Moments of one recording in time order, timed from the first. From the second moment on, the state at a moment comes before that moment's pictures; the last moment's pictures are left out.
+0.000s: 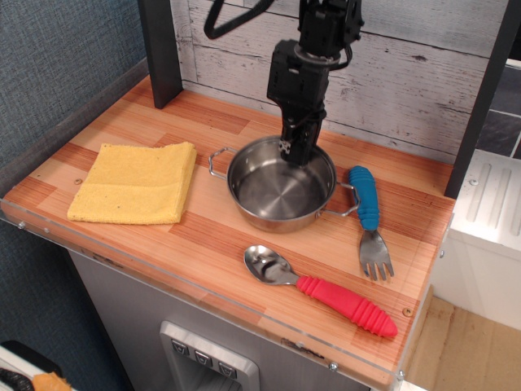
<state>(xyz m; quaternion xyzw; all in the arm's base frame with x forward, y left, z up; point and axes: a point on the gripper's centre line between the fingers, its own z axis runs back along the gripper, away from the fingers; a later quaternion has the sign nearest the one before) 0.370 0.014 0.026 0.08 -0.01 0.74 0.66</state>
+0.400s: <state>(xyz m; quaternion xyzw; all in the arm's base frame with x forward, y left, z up) 0.368 0.012 0.019 0.09 -0.03 0.74 0.67</state>
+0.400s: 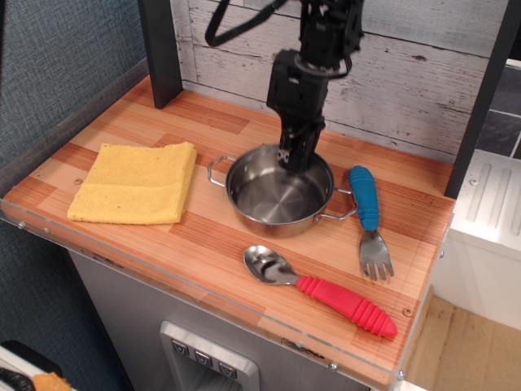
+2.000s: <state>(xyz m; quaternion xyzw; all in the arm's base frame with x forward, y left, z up) 0.336 0.072 0.097 0.03 -0.07 0.42 0.90</state>
